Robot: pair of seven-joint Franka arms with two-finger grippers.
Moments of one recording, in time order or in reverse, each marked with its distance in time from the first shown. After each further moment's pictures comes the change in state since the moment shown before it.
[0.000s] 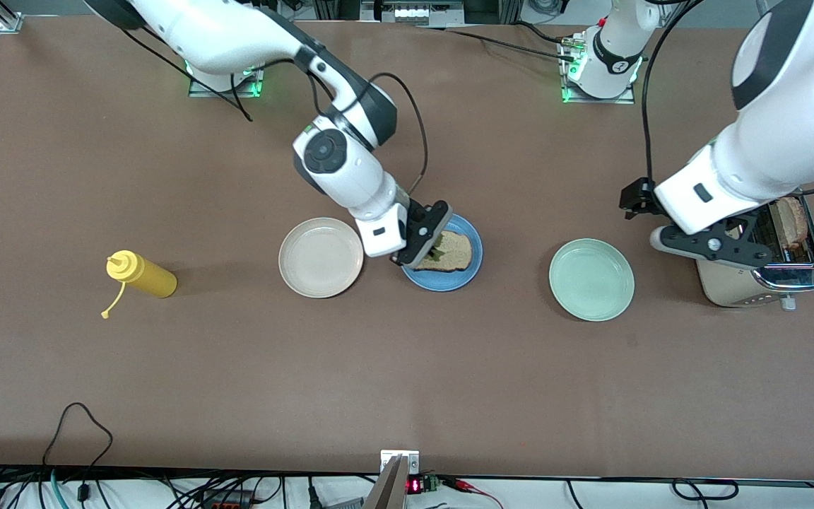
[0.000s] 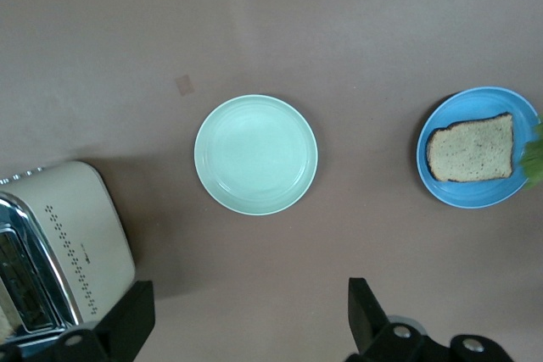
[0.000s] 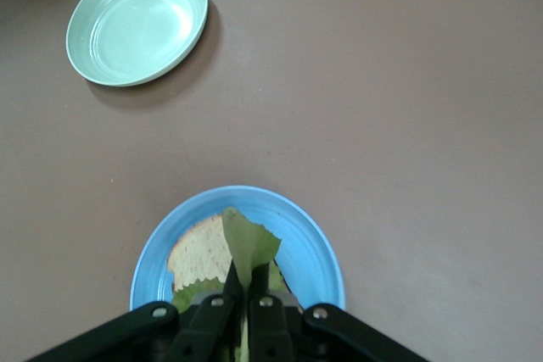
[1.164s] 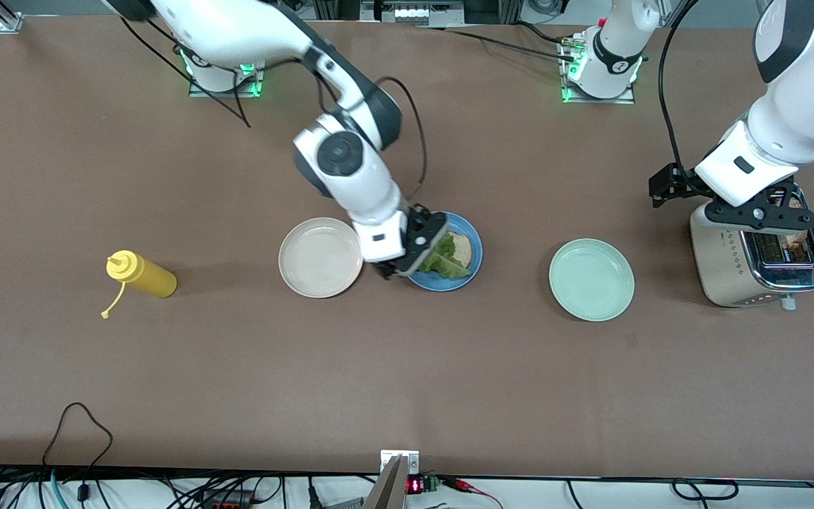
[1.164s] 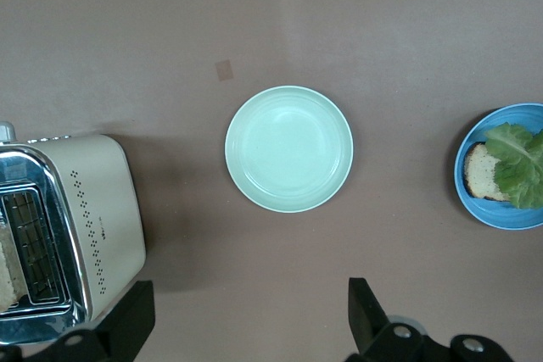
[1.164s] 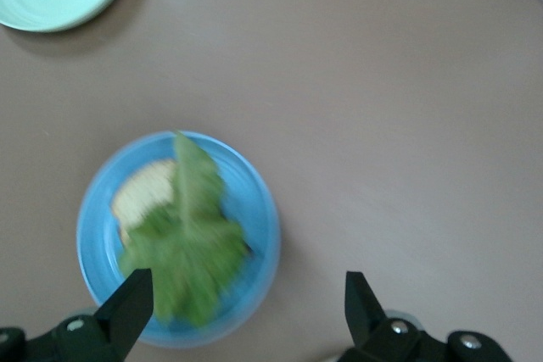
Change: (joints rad) left arm -0.125 -0.226 0.229 -0.343 -0.044 0.195 -0.001; right arm 0.099 -0.139 -0.222 0.079 -0.003 -0.346 0.052
